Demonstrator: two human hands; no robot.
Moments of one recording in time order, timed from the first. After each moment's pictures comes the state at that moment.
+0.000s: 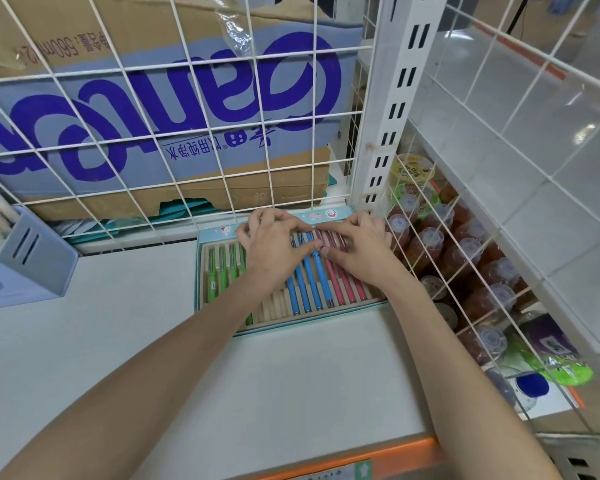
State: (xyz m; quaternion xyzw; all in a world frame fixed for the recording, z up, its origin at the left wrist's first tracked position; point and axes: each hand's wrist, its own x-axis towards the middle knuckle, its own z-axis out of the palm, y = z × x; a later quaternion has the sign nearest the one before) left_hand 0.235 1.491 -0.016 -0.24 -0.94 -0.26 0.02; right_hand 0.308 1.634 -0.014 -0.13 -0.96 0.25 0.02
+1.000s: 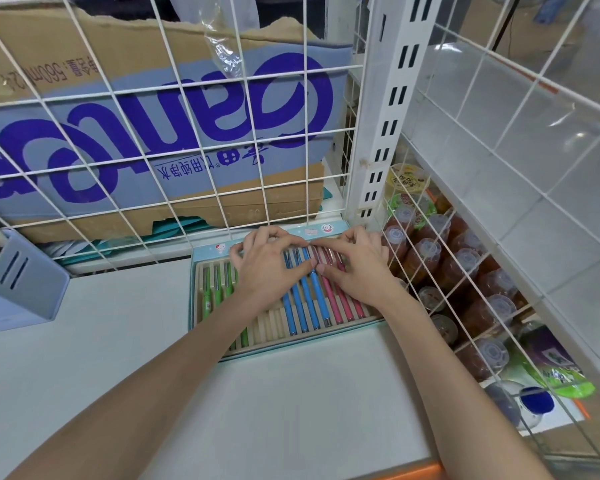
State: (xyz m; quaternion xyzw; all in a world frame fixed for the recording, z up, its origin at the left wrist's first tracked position) left_hand 0.234 1.484 -0.017 -0.27 -0.93 -0.26 0.00; right_hand 0.309 1.635 -0.021 -0.12 -0.96 0.25 0.07
